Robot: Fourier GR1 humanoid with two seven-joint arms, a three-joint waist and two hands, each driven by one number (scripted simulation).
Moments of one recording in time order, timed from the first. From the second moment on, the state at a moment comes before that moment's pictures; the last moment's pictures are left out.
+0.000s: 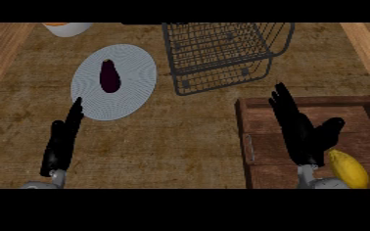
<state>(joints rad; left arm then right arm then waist) -0.02 0.39 -0.22 -1.36 0.12 0.35 0.10 -0.04 -0.22 0.20 -1.55 -0.28 -0.22 0.10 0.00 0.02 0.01</state>
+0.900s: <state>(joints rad) -0.13 0.28 -0.25 -1.36 0.21 0.08 -0.10 -0.01 -0.45 0.08 -1.64 -0.18 -0.04 -0.11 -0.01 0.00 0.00</state>
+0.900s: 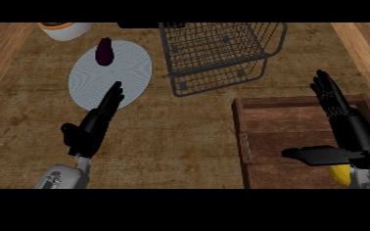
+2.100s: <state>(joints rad) -0.11 0.26 -0.23 -1.35 0.19 0.04 -0.12 0.17 -1.09 0.05 -2.26 0.09 0.44 0.69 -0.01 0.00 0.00</state>
